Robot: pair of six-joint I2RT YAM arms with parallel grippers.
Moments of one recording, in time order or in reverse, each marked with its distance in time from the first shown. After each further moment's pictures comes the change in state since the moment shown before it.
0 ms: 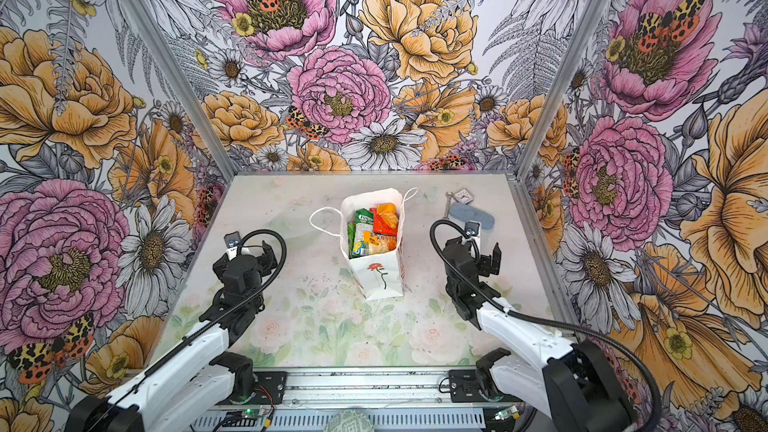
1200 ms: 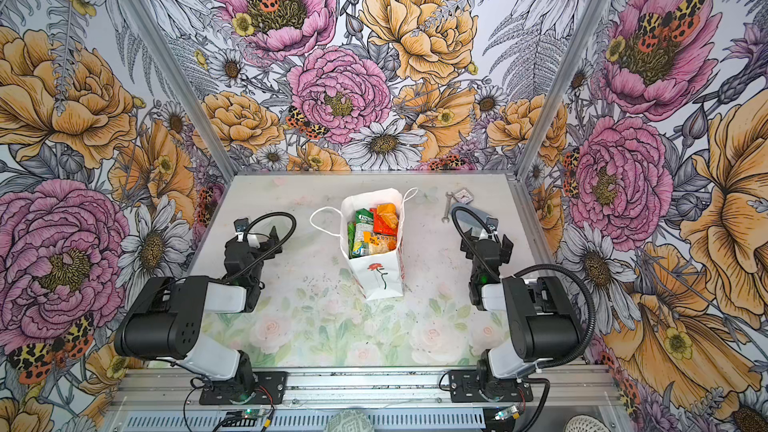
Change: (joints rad) left arm 0.254 0.617 0.035 0.723 0.447 0.087; right arm -0.414 0.382 -0.069 0.594 -0.537 -0.046
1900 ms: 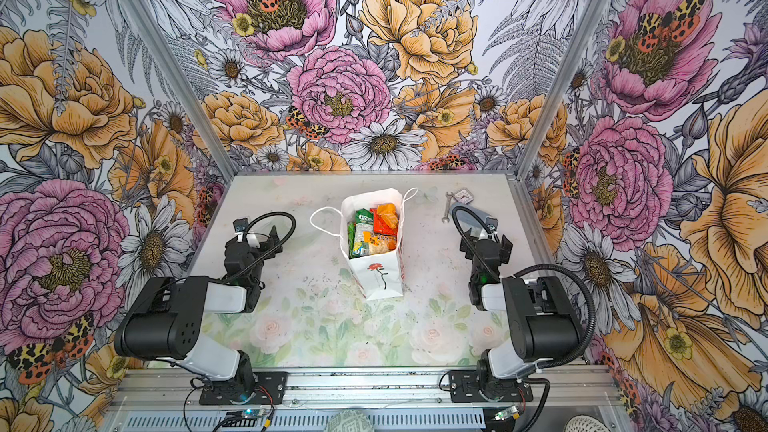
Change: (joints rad) left arm 0.000 0.000 0.000 0.004 0.000 -0.014; right arm 0.001 0.000 0.002 -0.006 -0.006 0.011
